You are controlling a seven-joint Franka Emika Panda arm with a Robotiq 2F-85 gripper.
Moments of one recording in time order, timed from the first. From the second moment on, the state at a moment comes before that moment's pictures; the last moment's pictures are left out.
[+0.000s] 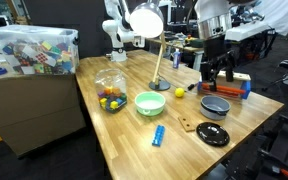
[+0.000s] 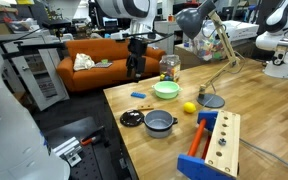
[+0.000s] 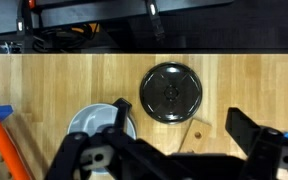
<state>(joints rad) 0.14 0.00 0.22 -2.36 0.05 2.01 0.42</state>
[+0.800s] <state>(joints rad) 0.14 0.02 0.21 -2.36 0.06 2.11 0.43</state>
